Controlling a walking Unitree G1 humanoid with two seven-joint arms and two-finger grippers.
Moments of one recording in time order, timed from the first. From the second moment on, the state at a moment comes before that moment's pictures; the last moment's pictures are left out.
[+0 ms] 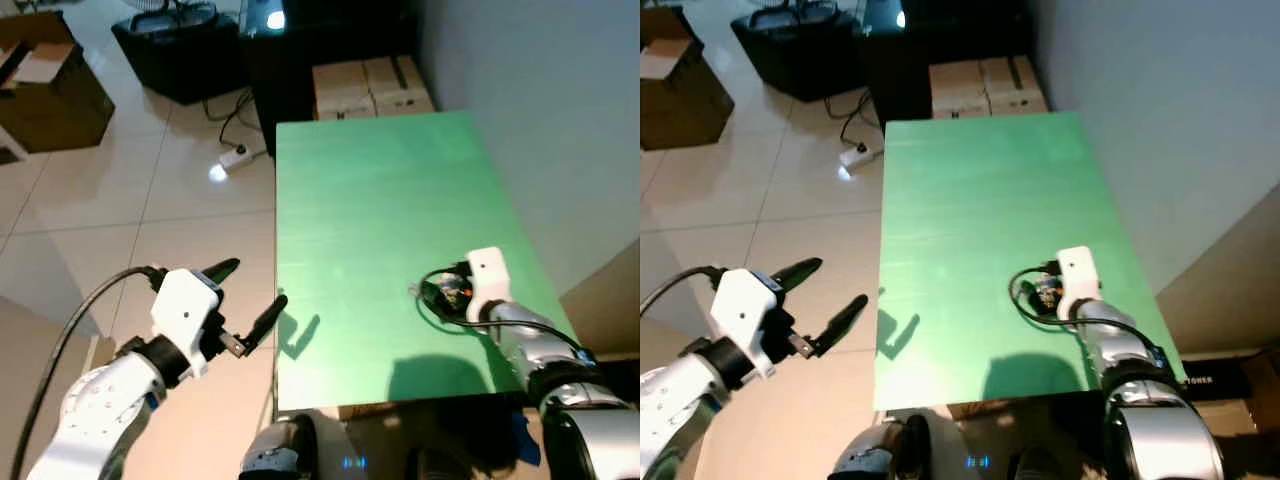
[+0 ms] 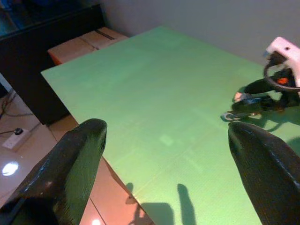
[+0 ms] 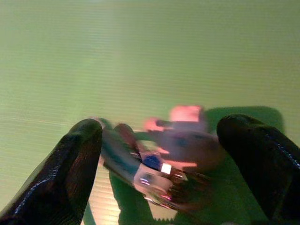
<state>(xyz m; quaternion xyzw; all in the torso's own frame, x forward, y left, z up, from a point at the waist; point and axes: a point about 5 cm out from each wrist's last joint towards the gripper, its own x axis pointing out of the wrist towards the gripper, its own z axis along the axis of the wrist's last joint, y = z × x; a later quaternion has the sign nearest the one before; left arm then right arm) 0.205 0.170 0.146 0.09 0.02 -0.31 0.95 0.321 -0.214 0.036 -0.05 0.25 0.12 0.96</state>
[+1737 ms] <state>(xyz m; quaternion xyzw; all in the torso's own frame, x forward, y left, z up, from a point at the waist) 0.222 0.149 0.145 0.08 -0.01 -0.34 0.94 0.275 -0.143 0.014 -0.12 0.17 0.41 0.89</state>
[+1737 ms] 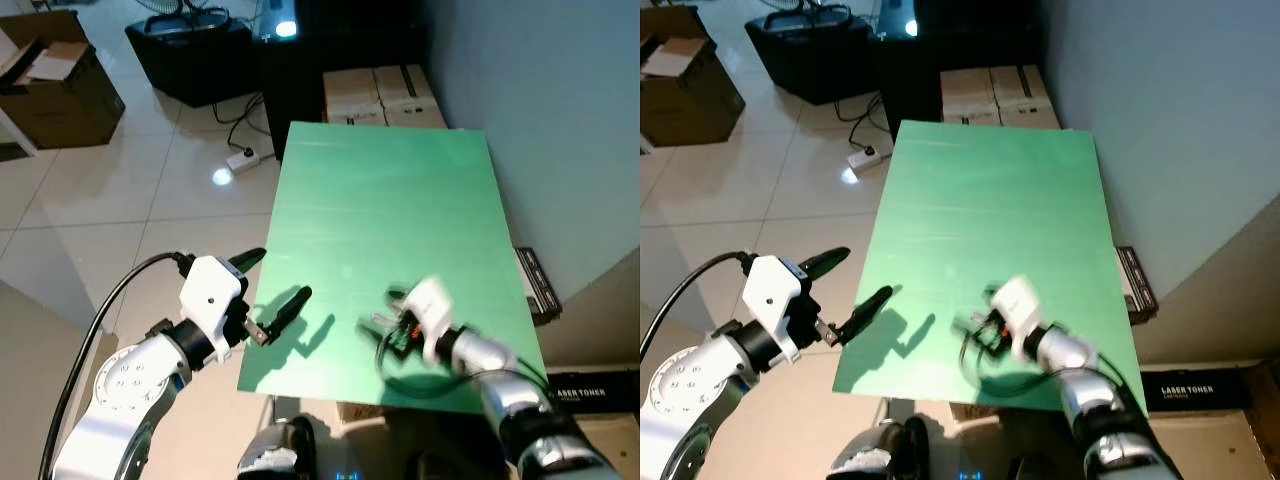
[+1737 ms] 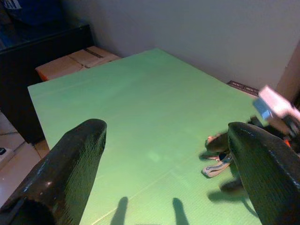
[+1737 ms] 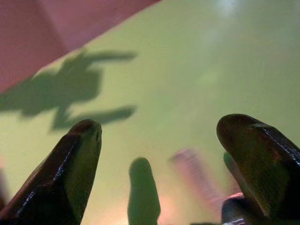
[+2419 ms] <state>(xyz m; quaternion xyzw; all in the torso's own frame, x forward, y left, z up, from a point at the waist) 0.221 0.152 0.143 0.09 0.00 -0.34 0.93 0.278 -0.166 0.012 -0.15 0.16 0.23 0.95</state>
